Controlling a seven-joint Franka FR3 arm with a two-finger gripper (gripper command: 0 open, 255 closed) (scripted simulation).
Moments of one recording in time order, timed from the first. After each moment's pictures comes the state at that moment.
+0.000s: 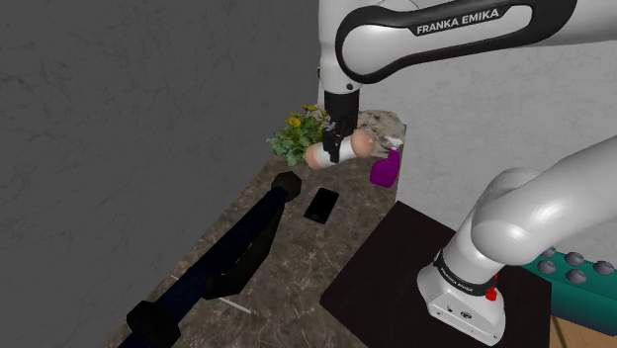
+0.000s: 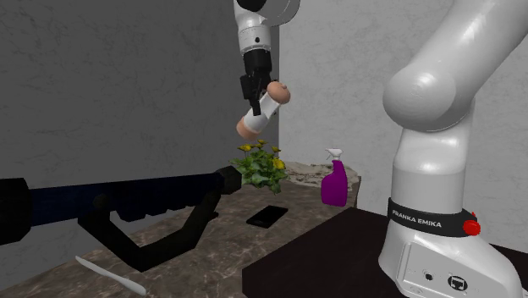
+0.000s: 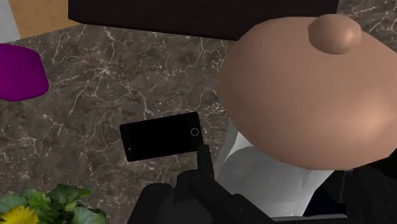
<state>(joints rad) -0.04 -0.48 0.23 -2.37 0.04 1.78 0.00</state>
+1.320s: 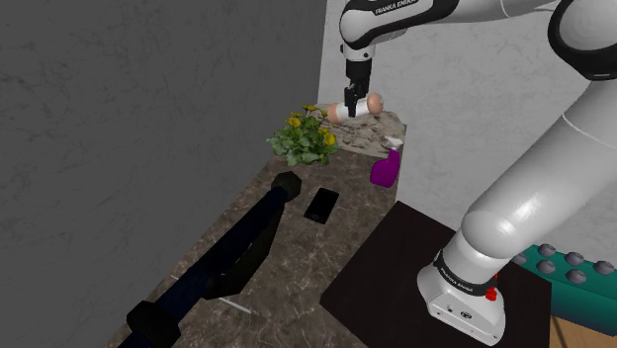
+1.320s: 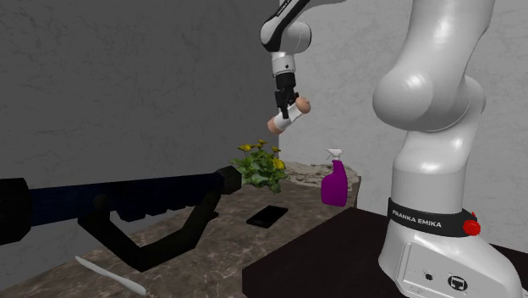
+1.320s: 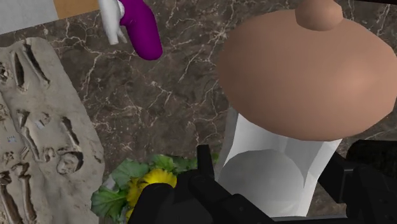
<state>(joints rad) -0.24 -0.11 -0.05 -2.03 -0.13 1.84 -0.40</state>
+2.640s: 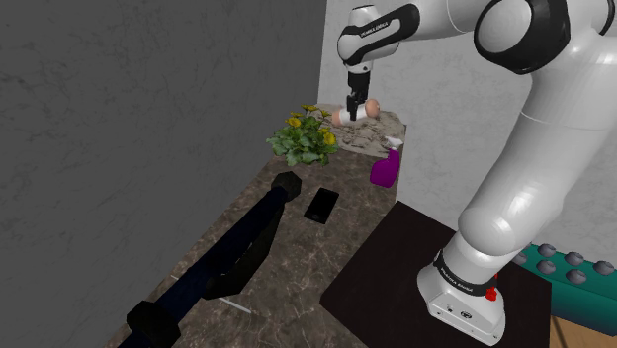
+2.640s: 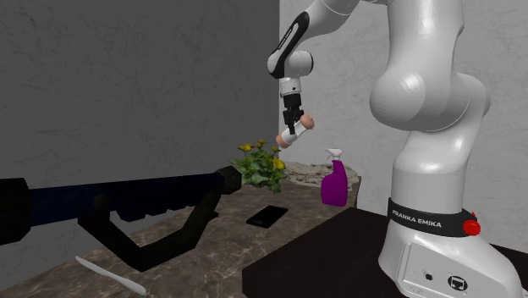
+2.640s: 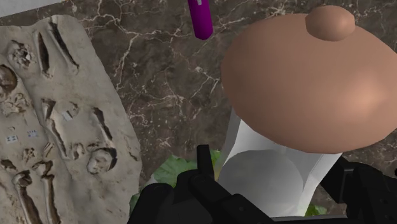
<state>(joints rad) -0.32 0.16 -0.12 -1.88 -0.12 1.96 -0.54</state>
